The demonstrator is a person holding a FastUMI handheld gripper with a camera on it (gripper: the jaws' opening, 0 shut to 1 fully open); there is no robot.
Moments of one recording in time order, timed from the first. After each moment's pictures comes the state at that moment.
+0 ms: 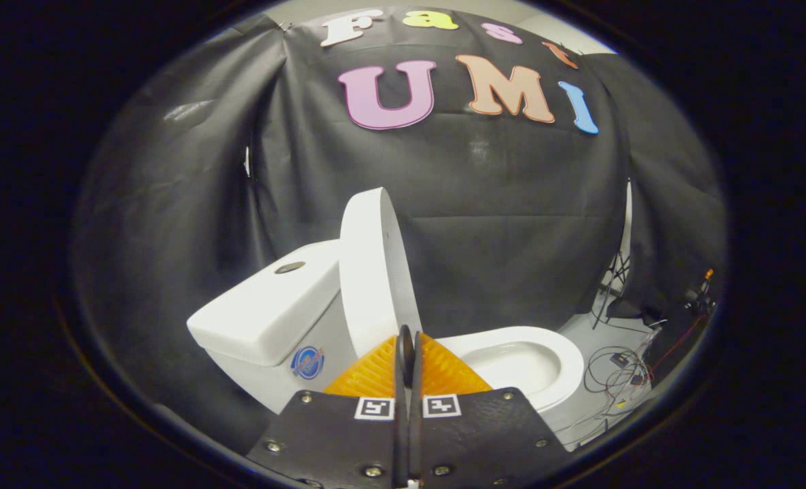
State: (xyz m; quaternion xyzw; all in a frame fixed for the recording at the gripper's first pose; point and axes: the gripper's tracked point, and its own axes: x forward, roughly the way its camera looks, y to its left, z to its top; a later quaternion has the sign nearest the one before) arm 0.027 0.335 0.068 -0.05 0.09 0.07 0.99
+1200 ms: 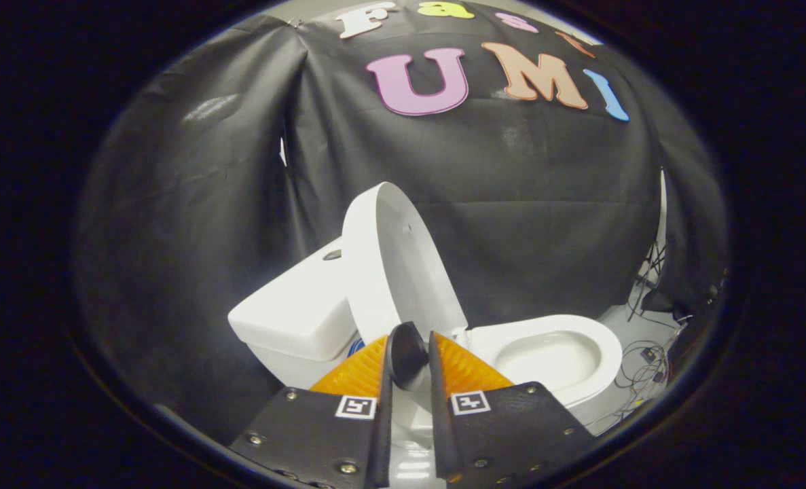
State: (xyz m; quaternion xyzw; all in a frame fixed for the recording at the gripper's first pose) arm 0.015 0.382 0.047 -0.04 0.14 0.14 0.98
